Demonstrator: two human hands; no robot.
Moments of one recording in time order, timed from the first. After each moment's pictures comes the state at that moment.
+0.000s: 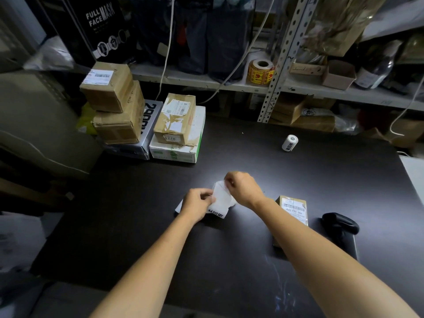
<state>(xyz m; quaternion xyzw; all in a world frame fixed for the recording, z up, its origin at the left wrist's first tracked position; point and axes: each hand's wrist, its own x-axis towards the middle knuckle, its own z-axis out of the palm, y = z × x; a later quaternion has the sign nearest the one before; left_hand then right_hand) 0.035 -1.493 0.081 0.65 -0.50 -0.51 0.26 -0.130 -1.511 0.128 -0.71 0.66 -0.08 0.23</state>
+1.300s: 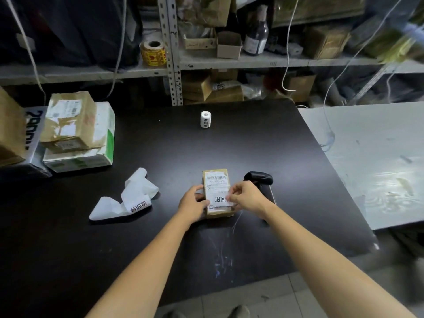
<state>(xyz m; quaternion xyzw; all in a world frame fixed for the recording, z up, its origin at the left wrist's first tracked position) -0.143 -1.426 0.059 0.57 -0.51 -0.63 0.13 -0.322 -1.364 0.096 -0.37 0.77 -0.25 0.46</state>
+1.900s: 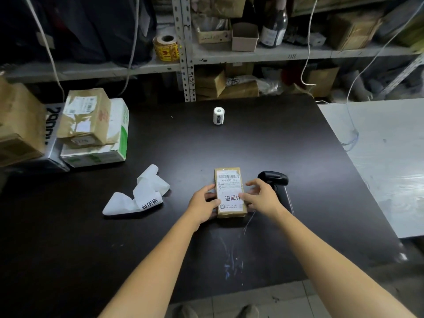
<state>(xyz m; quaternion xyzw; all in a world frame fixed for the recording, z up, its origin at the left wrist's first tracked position) -0.140 -1.423 0.069 0.55 -0.47 -0.68 0.13 -0.326 -1.359 0.072 -0.30 0.77 -0.34 0.44</state>
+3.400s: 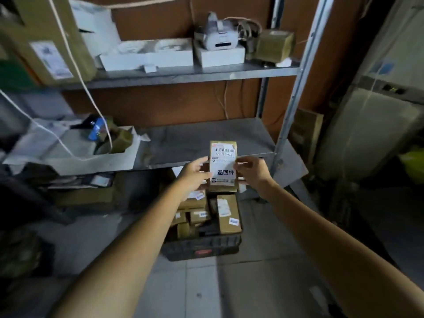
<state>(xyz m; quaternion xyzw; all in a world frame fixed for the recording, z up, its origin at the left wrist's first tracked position) 0.527 -0.761 0.257 0.79 -0.07 -0.22 0.57 0.463 -0.949 0.257 -0.73 0.24 -0.06 0.63</state>
